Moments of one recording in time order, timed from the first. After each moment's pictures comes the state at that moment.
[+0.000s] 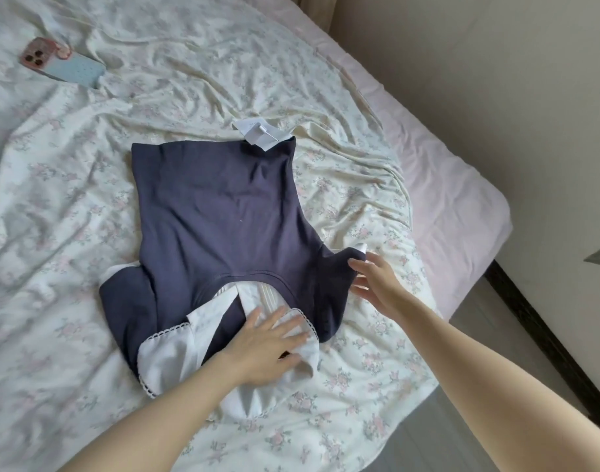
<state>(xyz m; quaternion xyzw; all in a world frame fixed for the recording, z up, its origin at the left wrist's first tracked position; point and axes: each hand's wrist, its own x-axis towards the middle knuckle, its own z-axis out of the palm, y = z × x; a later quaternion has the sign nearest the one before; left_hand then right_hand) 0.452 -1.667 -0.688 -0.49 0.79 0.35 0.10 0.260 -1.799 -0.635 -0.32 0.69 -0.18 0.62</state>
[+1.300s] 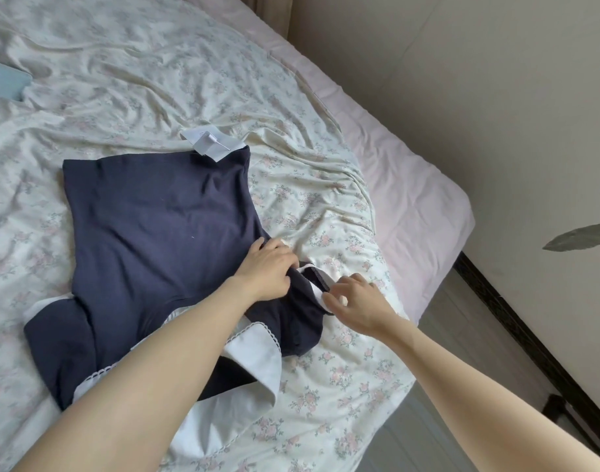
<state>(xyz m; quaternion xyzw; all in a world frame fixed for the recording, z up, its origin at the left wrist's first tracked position) 0.408 -1.815 -0.661 -0.55 0.78 0.28 -0.01 0.213 -1.794 -0.630 -0.75 0.58 0.12 0.29</state>
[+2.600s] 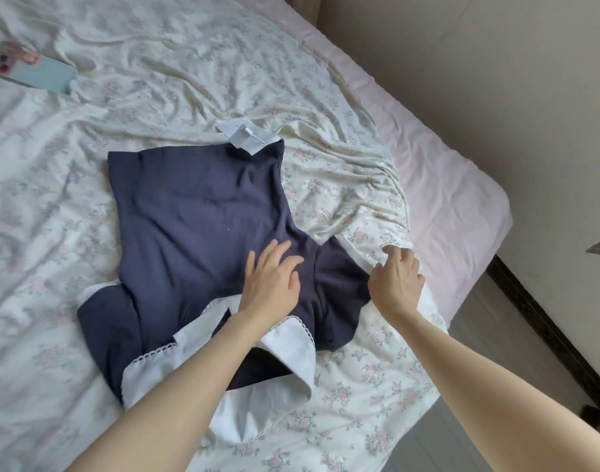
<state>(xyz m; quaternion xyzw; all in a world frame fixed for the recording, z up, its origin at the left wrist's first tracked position) 0.437 -1.758 -0.668 -0.69 0.65 0.29 -0.15 0.246 -1.806 -0.650 -0.61 0.78 0.00 0.13</state>
